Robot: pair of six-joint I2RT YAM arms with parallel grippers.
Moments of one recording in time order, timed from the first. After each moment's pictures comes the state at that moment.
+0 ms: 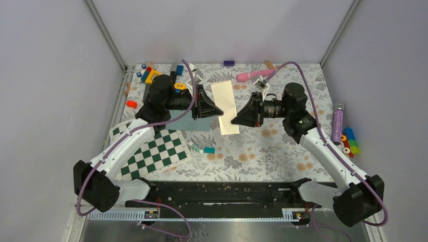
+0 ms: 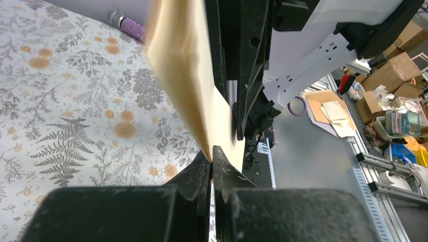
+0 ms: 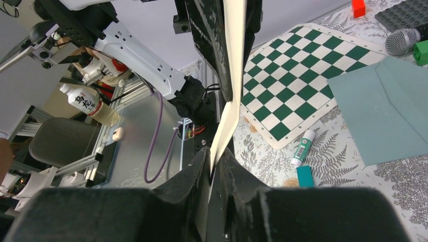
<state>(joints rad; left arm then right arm) -0.50 1.25 1.11 0.13 1.07 -0.37 0.42 1.13 0.95 0.12 -1.13 0.44</state>
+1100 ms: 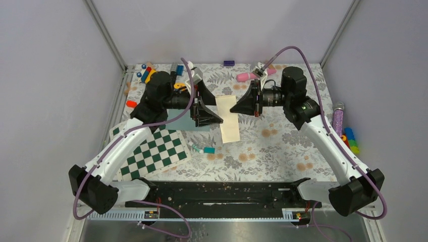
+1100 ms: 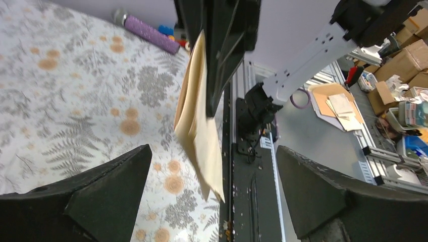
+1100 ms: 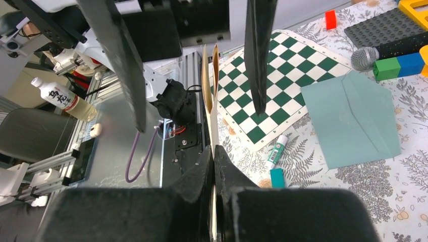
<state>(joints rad) -0.53 1.23 1.17 -0.07 1.05 -0.24 0.41 1.24 1.23 -0.20 -1.09 0.22</state>
